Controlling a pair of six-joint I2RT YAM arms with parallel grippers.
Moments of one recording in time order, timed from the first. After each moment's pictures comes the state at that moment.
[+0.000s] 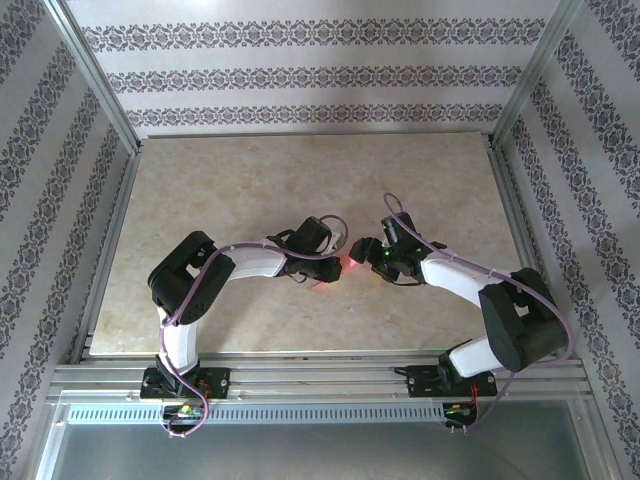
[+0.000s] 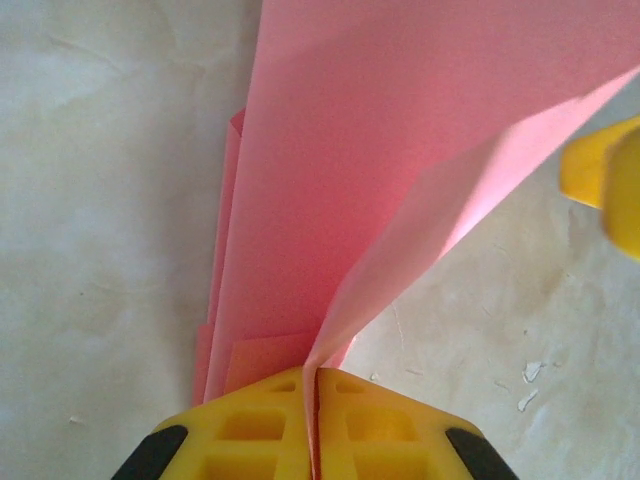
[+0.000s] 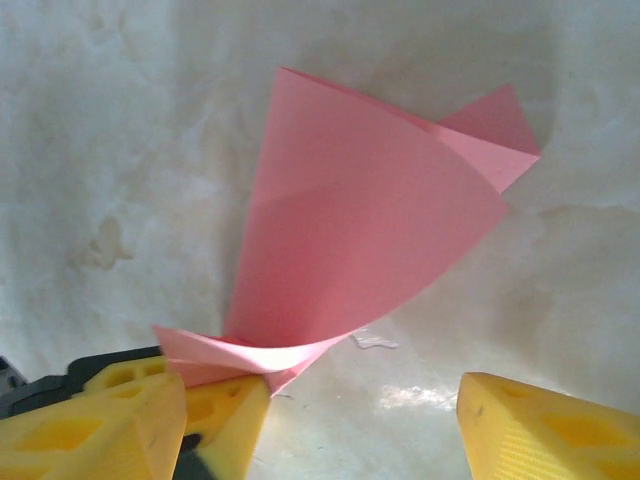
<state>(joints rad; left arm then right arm) -0.72 1.92 1.07 -0.11 0.33 -0.44 0.43 1.45 0.68 -0.19 -0.28 0.93</state>
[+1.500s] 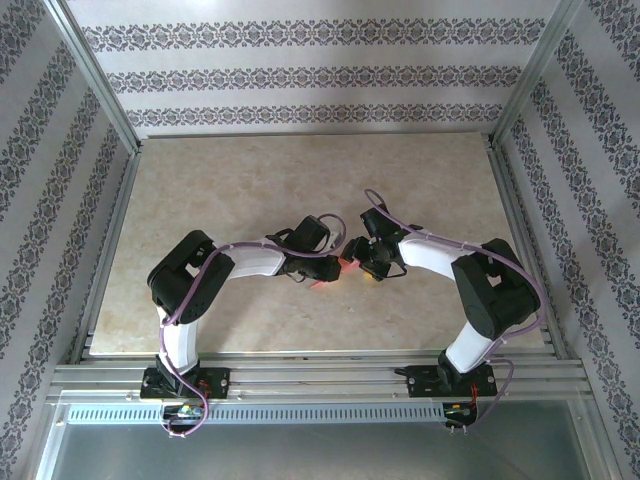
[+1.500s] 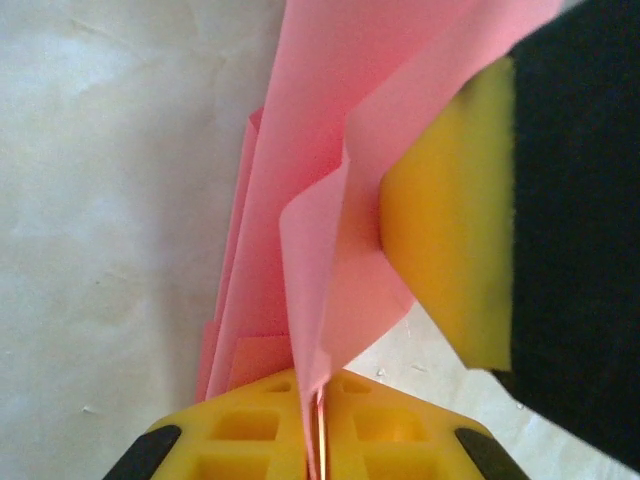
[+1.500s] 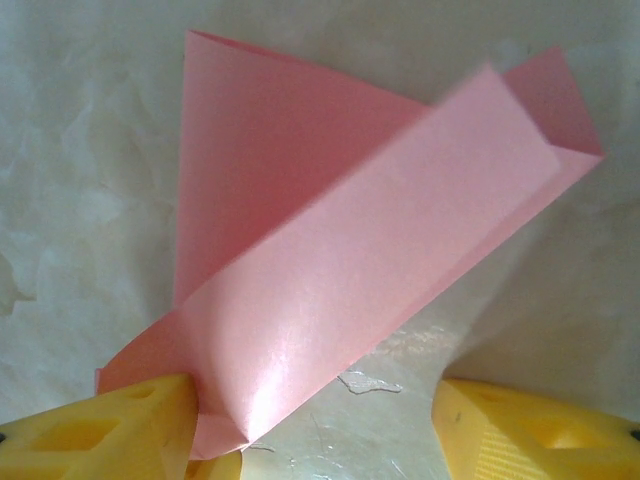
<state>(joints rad) -0.71 1.92 1.07 -0.12 0.34 -0.45 0.48 1.67 0.88 -0.38 -0.23 1.00</state>
